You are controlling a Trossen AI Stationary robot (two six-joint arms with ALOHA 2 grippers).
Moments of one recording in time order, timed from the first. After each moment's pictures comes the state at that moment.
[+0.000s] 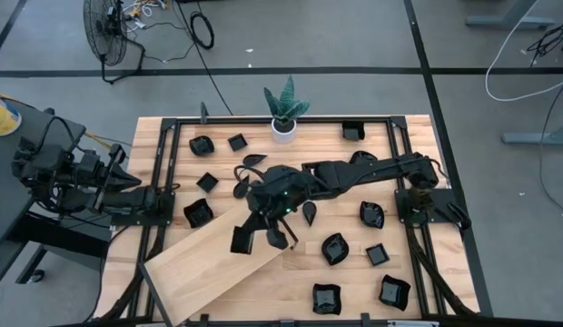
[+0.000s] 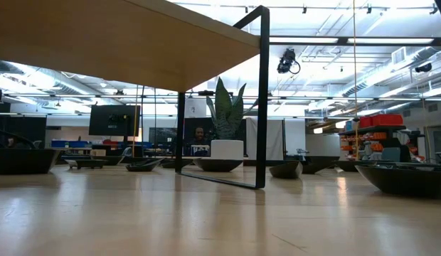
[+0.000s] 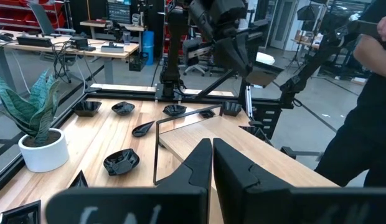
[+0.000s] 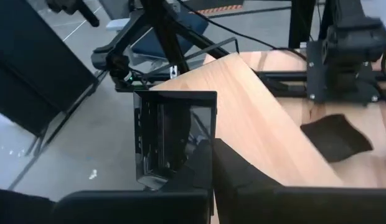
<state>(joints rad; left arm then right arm) 0.00 0.01 1.00 -1.07 0.09 -0.10 0.16 1.97 2.02 -0.54 -0.32 0.16</state>
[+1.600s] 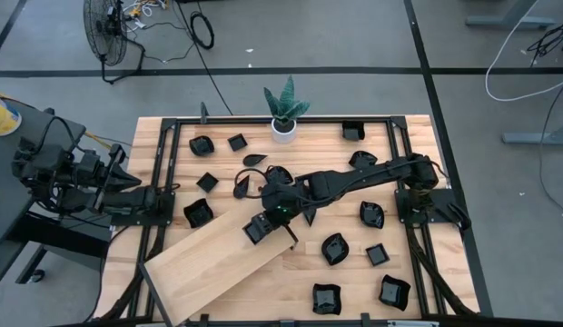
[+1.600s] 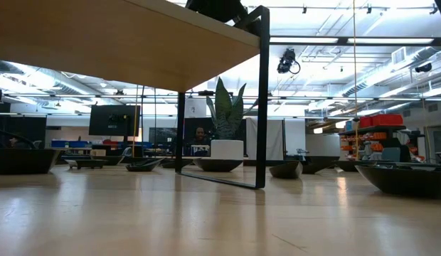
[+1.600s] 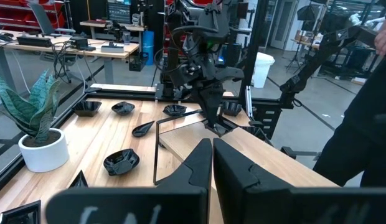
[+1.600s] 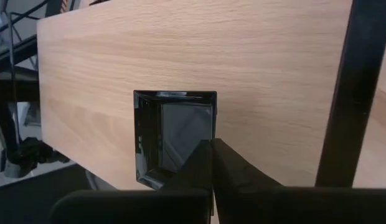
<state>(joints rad) 0.00 0.01 1.00 -1.07 0.09 -0.10 0.17 1.97 1.80 -0.69 -0.10 1.15</state>
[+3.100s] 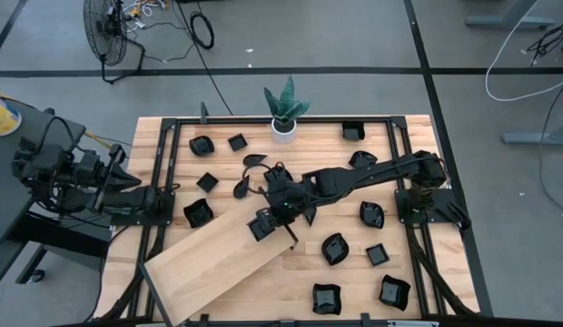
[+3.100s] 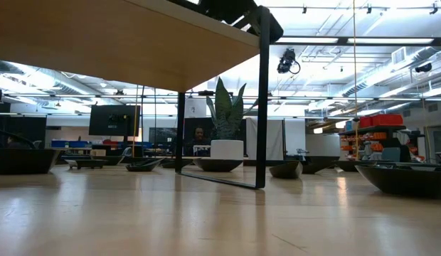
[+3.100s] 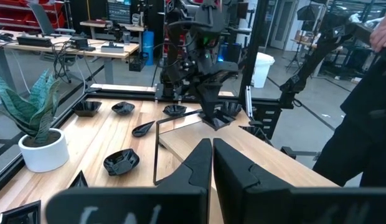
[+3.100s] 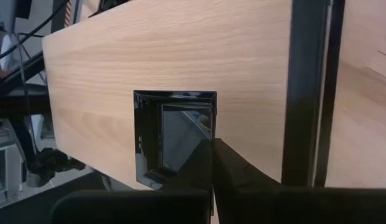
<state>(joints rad) 0.00 0.01 1.00 -1.07 0.09 -0.10 0.16 1.90 1.72 -0.67 -0.11 1.25</state>
